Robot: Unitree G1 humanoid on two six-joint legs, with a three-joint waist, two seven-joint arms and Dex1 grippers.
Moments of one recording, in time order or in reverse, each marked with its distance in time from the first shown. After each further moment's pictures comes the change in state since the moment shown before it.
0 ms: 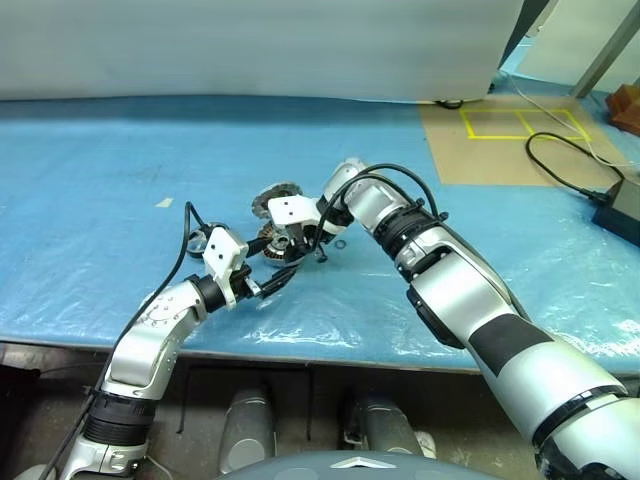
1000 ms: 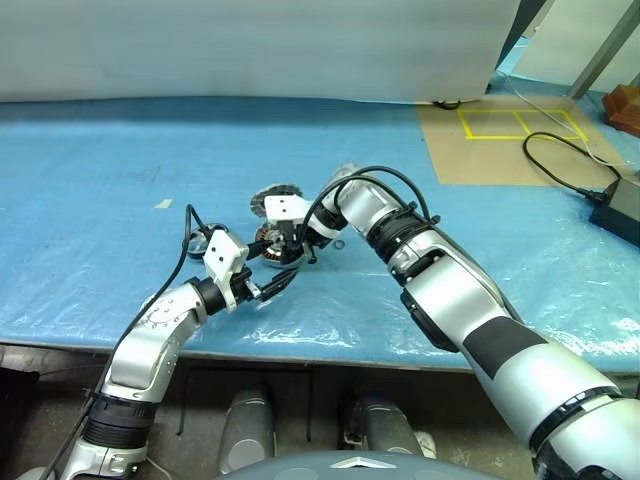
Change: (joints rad) left arm 0.009 -0.001 -0.004 -0.001 -0.001 -0.001 -0.001; right arm 0.003 0.049 -0.032 -0.009 0.017 0.210 -0.025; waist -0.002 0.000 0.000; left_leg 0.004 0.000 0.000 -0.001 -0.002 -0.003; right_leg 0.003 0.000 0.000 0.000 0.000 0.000
